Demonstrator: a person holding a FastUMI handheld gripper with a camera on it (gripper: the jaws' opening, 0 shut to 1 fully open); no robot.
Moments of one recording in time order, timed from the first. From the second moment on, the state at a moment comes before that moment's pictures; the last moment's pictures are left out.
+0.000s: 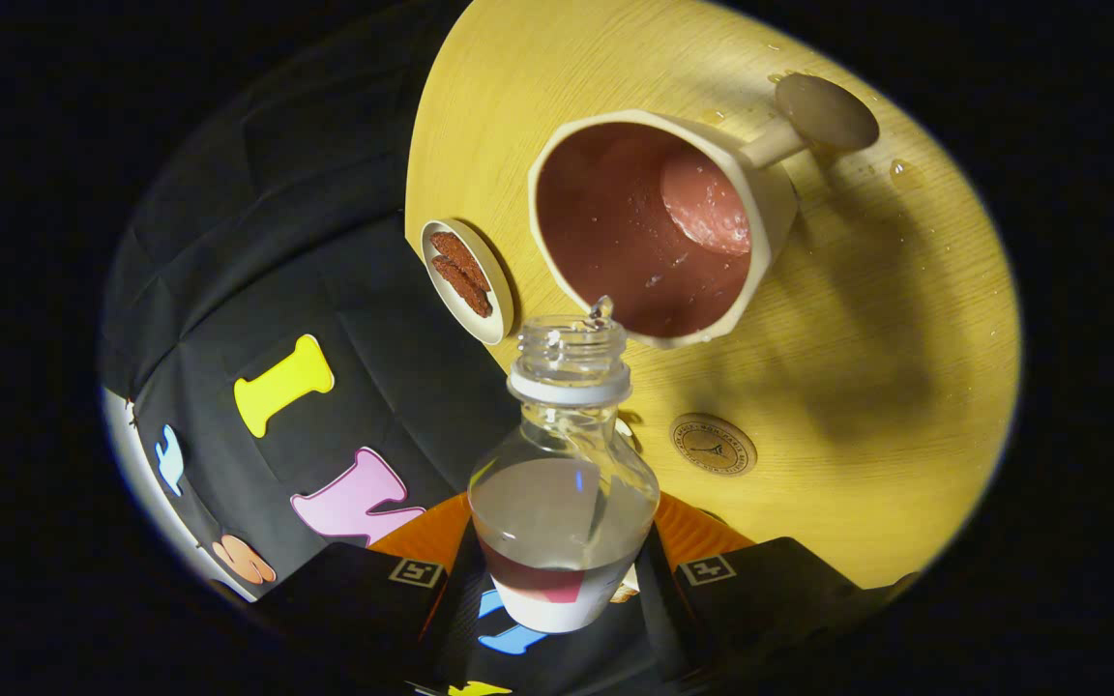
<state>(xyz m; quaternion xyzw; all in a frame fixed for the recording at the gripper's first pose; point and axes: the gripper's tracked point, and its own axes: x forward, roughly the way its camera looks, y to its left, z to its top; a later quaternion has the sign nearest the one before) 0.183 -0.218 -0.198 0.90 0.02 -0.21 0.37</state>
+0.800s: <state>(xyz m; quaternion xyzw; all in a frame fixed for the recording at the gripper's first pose) 0.177 -0.235 -0.177 0.95 -0.02 -0.19 0.24</state>
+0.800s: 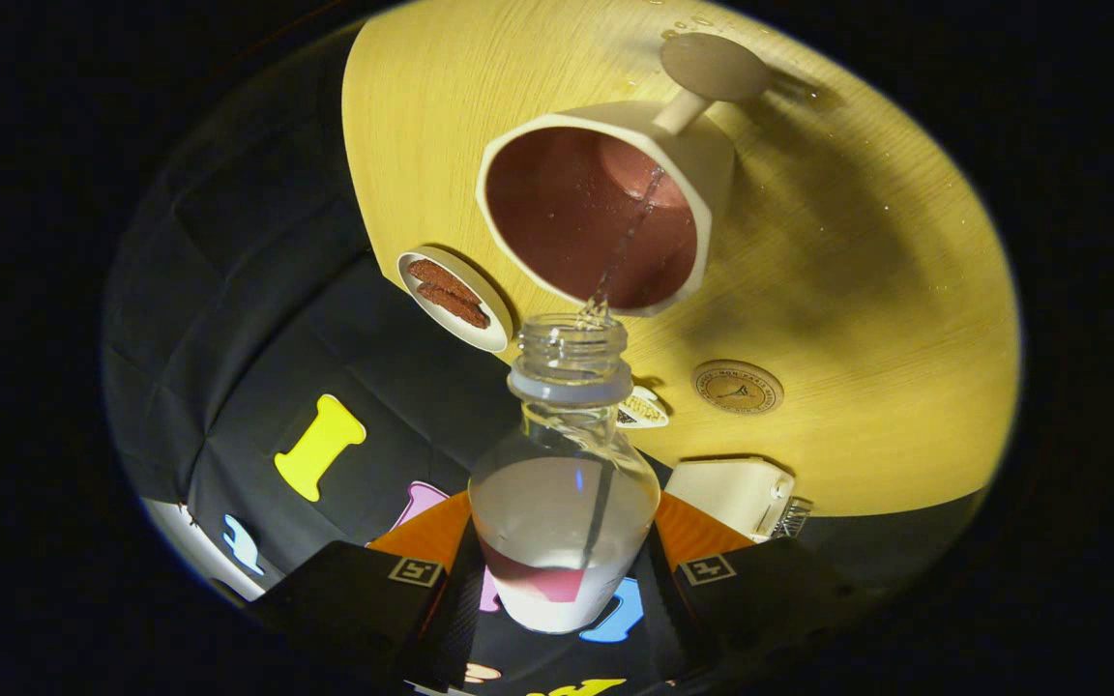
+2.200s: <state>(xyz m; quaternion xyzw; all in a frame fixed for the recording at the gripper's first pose) 0.174 -0.254 -0.169 0.97 -0.02 -0.18 0.16</state>
